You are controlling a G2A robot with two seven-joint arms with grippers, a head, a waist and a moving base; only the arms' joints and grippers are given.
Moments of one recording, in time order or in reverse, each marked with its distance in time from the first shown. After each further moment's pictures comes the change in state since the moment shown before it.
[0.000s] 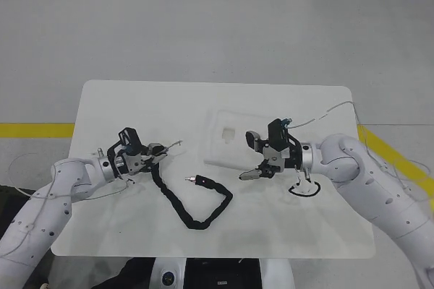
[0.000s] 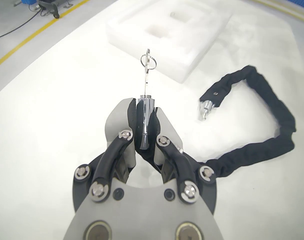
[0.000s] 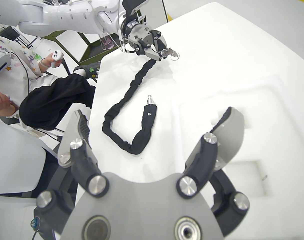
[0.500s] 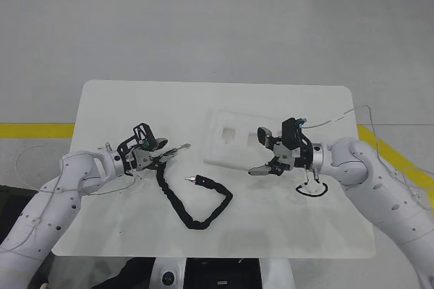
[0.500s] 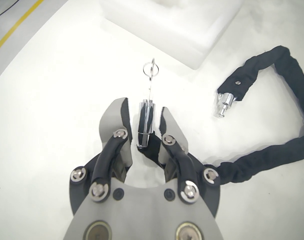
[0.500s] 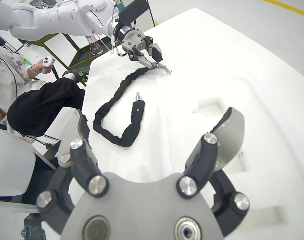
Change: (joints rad) left arm -0.062 -0.030 0.033 -0.006 -0.035 0.025 -0.145; right arm -0.076 0.012 0.103 0.007 -0.082 -0.010 -0.069
